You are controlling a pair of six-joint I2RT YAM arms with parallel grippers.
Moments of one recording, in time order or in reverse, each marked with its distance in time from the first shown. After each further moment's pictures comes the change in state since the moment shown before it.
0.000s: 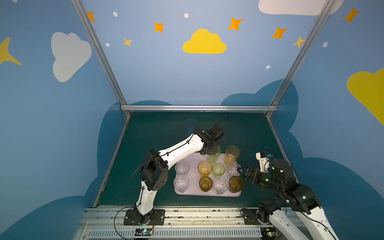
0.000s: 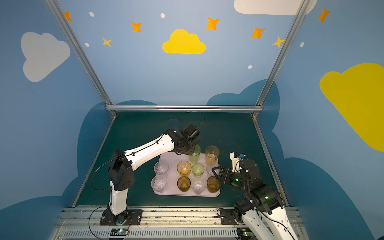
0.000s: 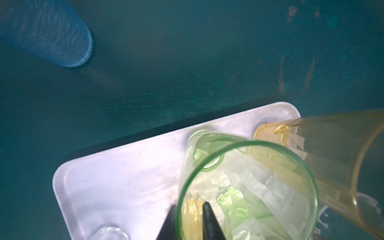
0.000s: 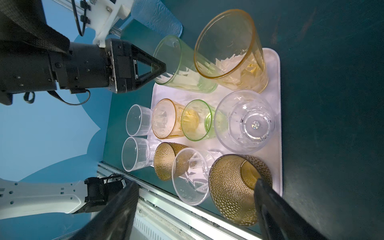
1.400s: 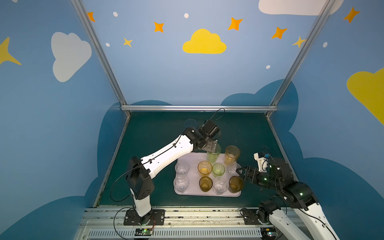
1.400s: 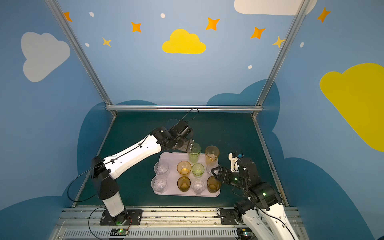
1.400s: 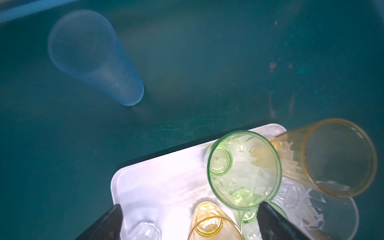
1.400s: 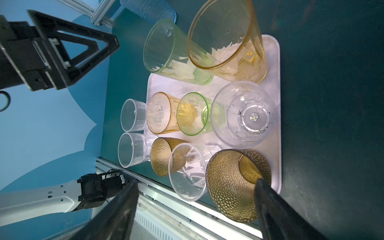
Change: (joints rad) left arm 0.000 -0.244 -0.090 0.028 -0.146 0.069; right arm -0.003 0.051 -0.001 -0.010 -0.028 0.000
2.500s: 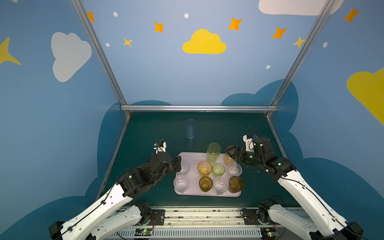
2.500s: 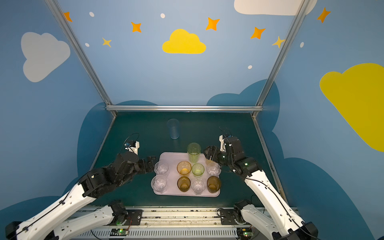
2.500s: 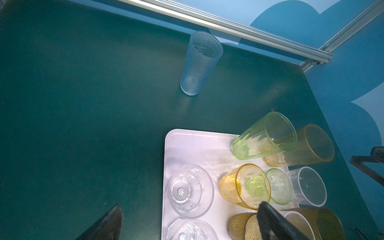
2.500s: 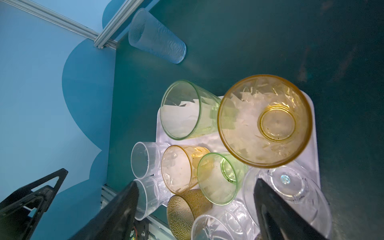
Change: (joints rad) left arm 0.028 -0.964 -0.787 0.111 -0.114 -0.245; right arm 0.069 0.418 0.160 0.315 0.085 0.057
